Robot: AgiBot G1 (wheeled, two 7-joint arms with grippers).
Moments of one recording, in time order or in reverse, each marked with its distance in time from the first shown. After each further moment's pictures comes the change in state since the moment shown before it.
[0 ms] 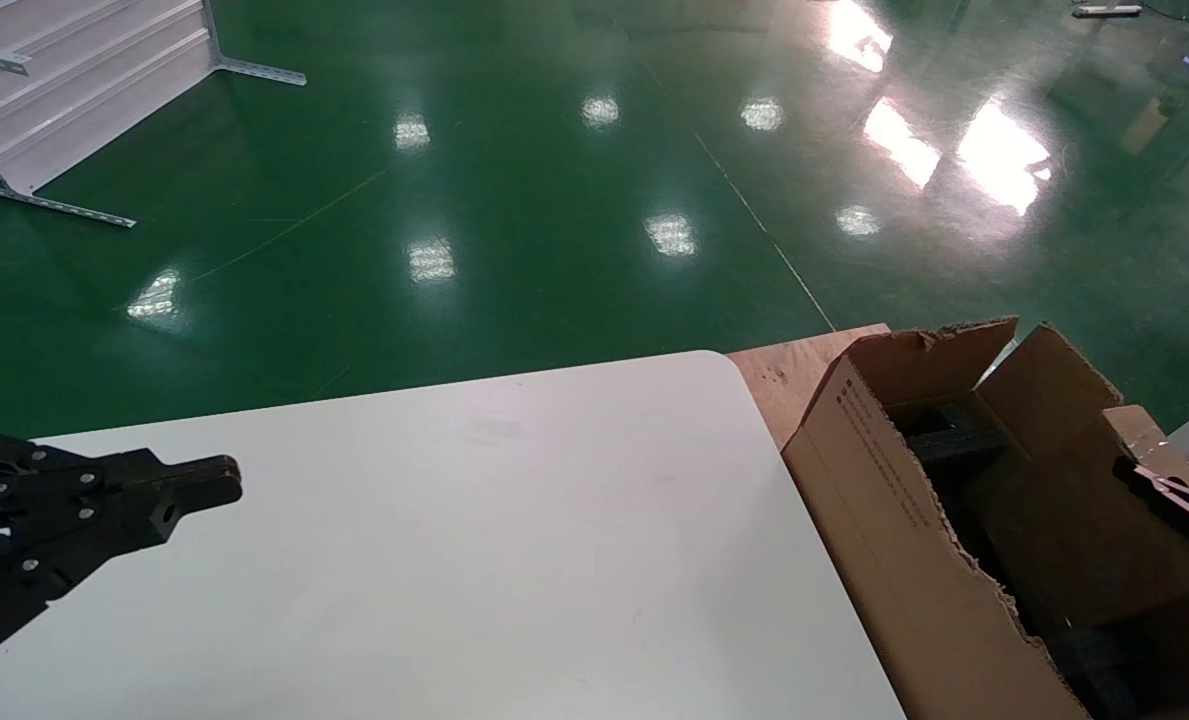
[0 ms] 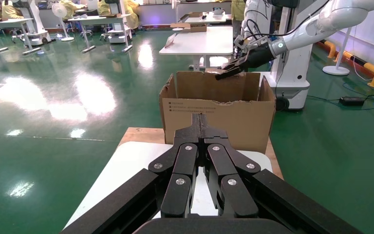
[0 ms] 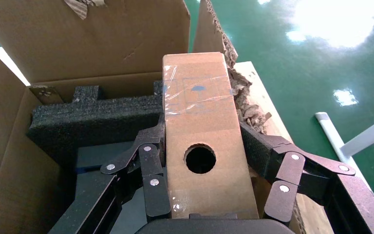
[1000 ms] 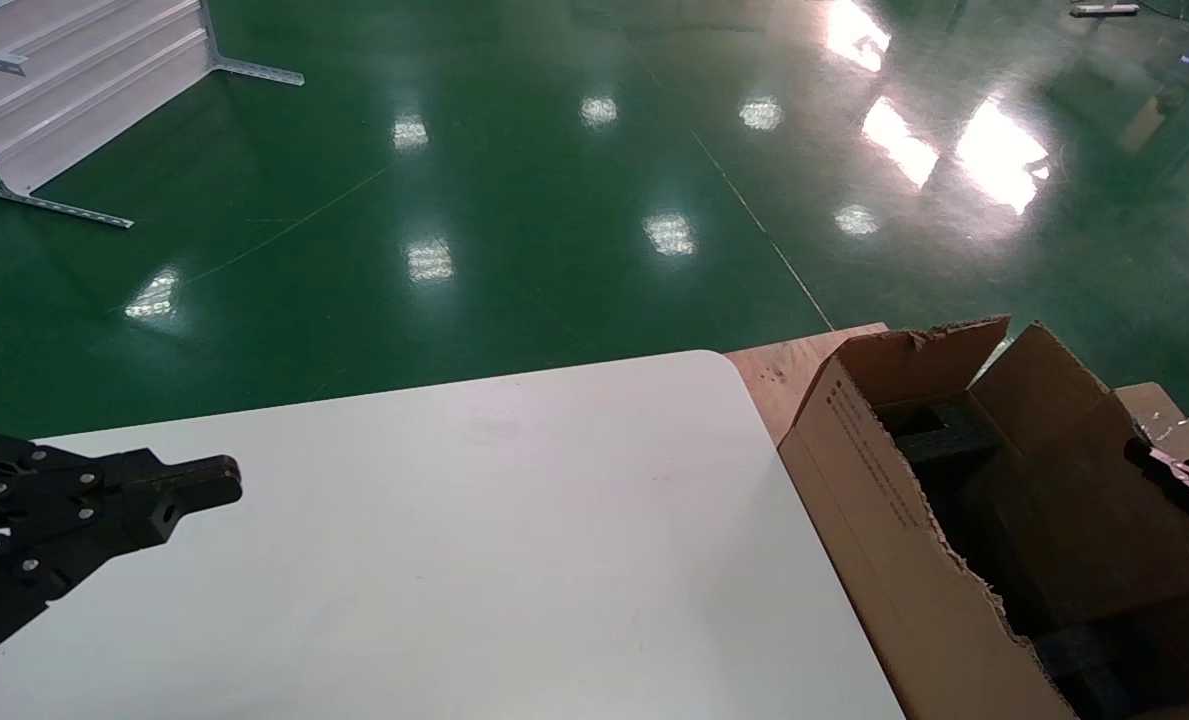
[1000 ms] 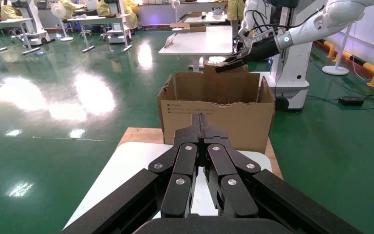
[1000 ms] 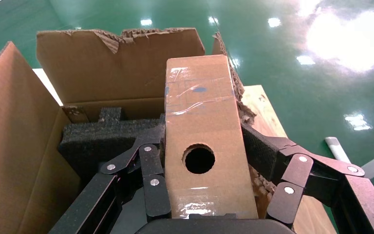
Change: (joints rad) left arm 0.000 0.000 -0.001 0.000 0.000 0.000 0.000; right arm 0.115 0.026 -0.034 -0.167 -0.011 -0.183 -0.093
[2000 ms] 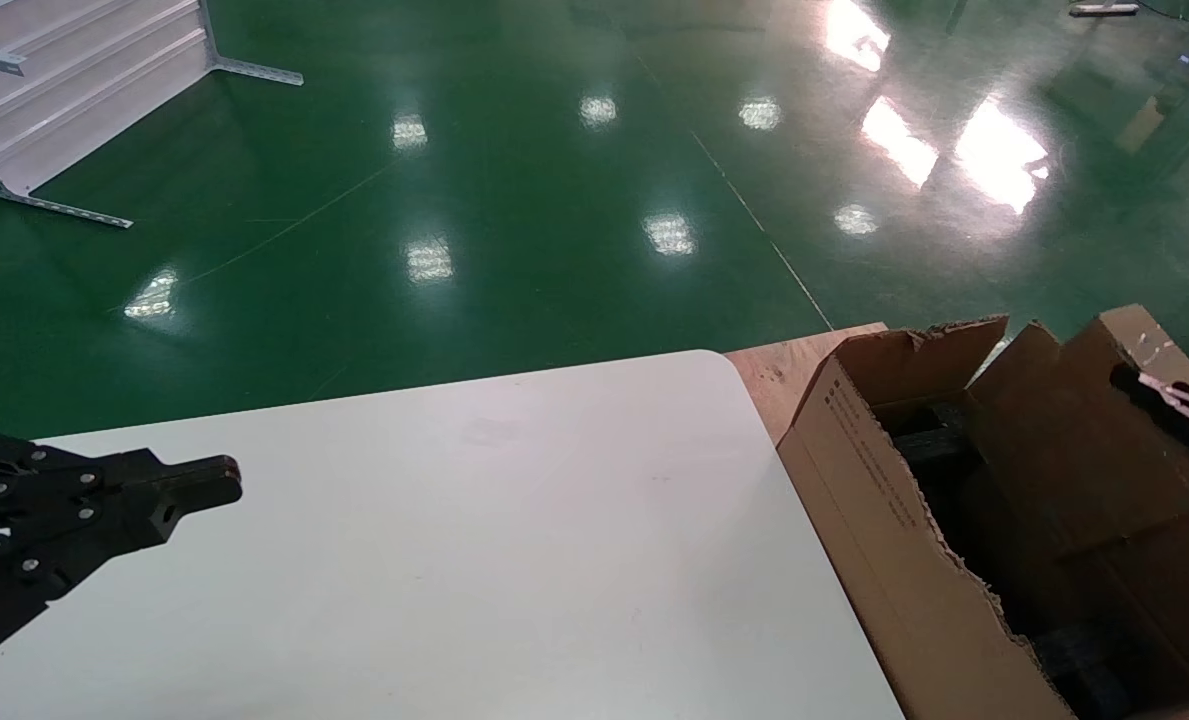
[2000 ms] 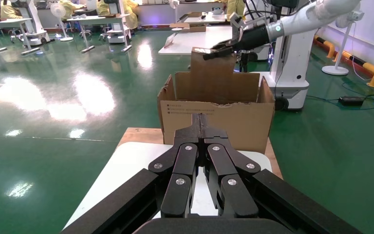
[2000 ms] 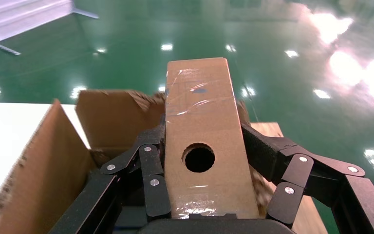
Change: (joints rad) left arm 0.000 0.000 -0.001 0.000 0.000 0.000 0.000; right arm 0.194 0.020 -0.118 0.066 -0.024 -0.045 0.036
